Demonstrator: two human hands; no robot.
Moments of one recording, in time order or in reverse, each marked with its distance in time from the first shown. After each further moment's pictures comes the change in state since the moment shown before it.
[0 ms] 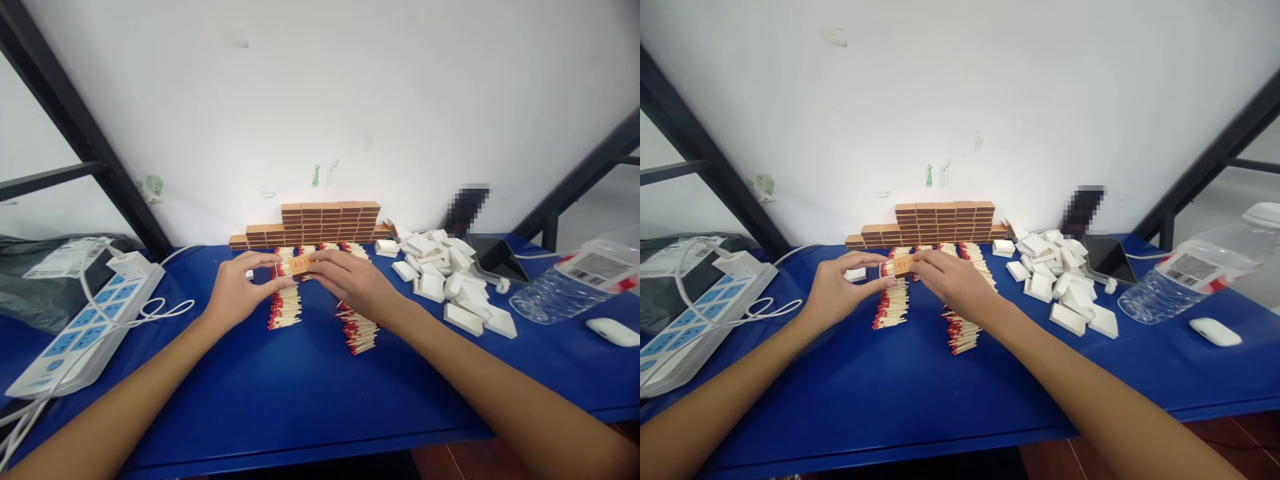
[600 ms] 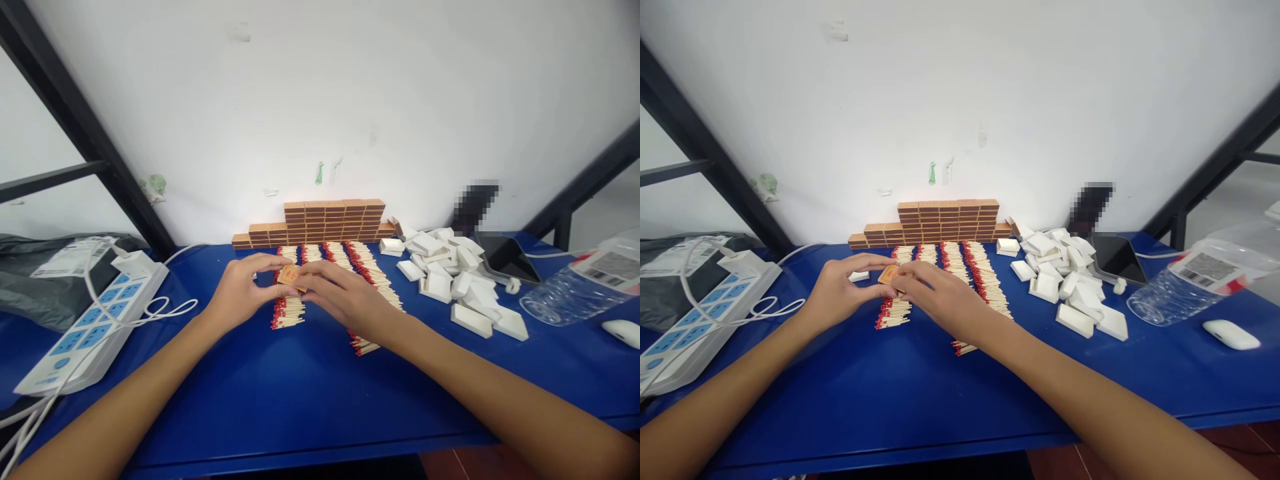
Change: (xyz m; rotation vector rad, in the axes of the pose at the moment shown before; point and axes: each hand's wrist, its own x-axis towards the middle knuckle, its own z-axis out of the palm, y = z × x) left_hand 0.003 0.003 -0.007 -0.065 -0.142 0.076; right_hand 0.002 -0.029 0.009 0.164 0.016 -0.024
